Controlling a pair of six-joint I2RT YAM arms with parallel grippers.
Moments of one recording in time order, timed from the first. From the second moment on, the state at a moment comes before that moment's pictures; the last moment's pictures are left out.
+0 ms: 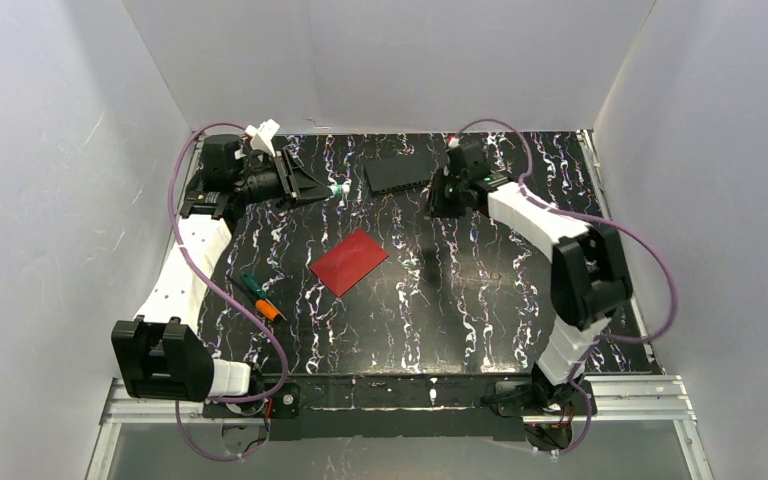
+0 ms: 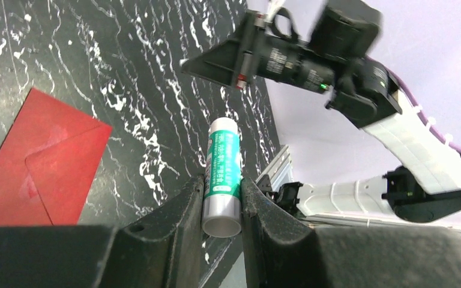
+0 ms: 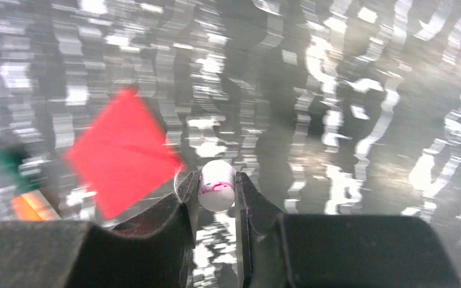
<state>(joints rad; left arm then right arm) -0.07 1.34 1.22 -0.44 0.87 -0.60 0.47 1.84 1.37 -0.48 -0.08 0.48</state>
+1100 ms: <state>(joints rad) -0.21 1.39 1.39 0.09 0.99 -1.27 0.47 1.53 1.12 0.89 -0.73 1.72</state>
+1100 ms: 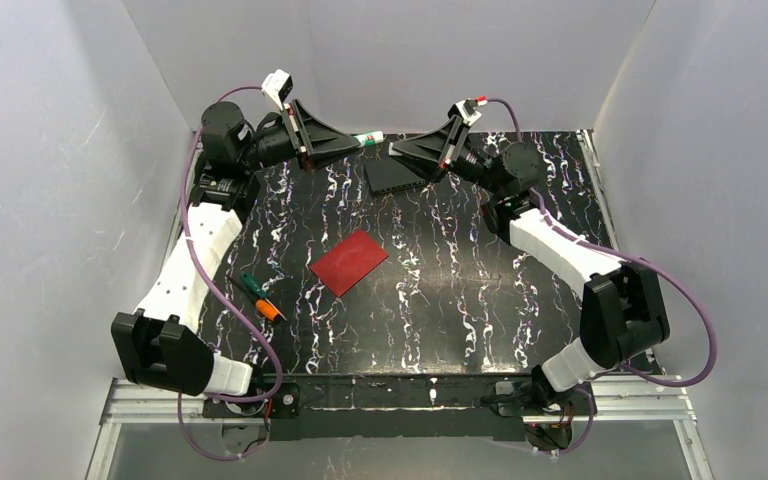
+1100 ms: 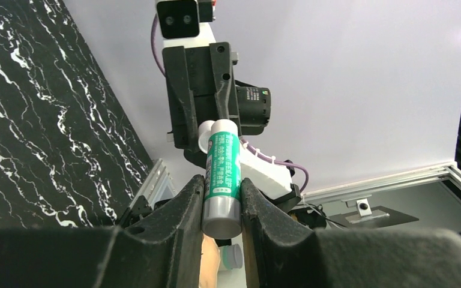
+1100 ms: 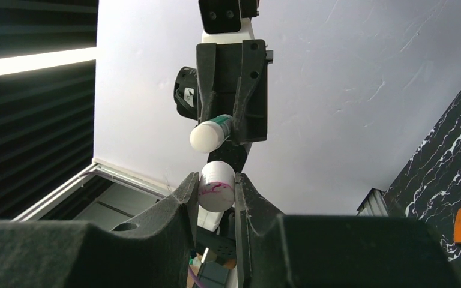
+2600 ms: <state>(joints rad) -0.25 1.38 1.36 0.23 0.98 -1.37 0.49 1.62 1.17 1.12 -0.67 1.90</state>
